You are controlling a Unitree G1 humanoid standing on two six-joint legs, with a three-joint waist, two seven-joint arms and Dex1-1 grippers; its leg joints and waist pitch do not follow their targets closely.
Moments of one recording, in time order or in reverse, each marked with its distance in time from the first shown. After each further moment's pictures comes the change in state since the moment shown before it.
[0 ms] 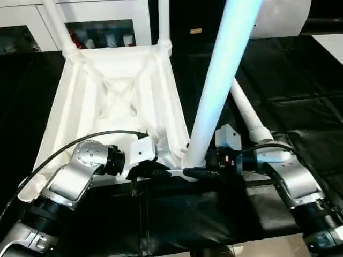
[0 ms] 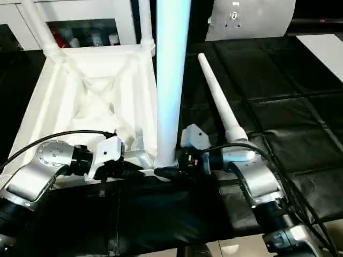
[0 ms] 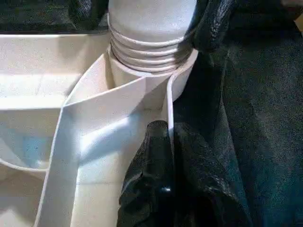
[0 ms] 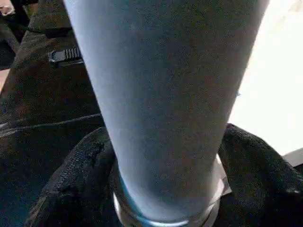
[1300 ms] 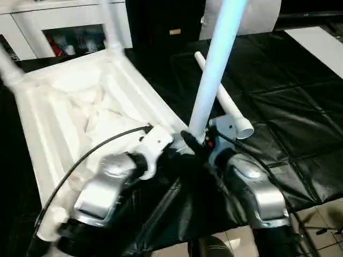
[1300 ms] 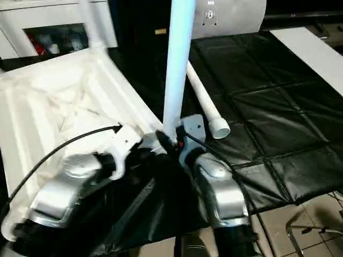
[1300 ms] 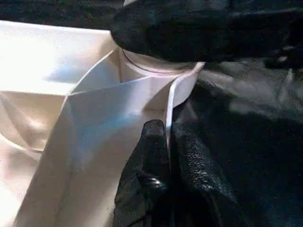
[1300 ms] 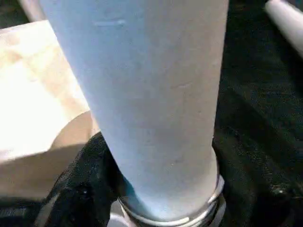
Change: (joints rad) left arm 0.117 -0.390 0.079 -0.267 0.162 0.494 0.623; right arm 0.152 0.478 -0.168 -0.234 -0.160 0.316 -0.920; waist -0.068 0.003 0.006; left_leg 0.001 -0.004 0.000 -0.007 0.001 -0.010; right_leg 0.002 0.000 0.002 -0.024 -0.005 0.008
